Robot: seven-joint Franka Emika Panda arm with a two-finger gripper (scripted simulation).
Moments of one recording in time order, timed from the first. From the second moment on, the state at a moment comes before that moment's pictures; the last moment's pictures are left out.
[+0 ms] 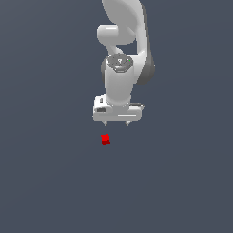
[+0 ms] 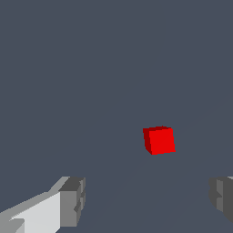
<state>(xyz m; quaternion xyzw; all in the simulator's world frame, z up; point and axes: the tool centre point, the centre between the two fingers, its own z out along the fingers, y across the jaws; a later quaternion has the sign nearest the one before) -0.008 0.000 0.167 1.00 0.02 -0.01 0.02</state>
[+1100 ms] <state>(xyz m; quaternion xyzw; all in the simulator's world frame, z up) -0.008 -0.043 0.065 1.00 0.07 0.00 0.01</state>
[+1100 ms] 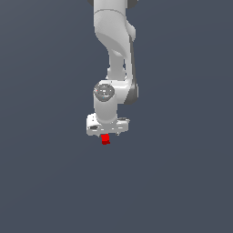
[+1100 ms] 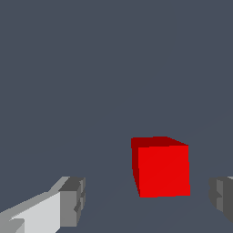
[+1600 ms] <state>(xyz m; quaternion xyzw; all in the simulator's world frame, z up) -0.004 -0.060 0.021 1.00 0.09 0.00 0.00</state>
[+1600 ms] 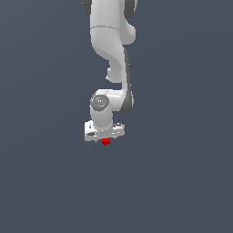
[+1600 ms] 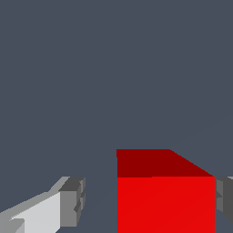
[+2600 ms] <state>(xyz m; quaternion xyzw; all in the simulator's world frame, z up) -0.003 -0.060 0.020 1.00 0.09 0.00 0.00</state>
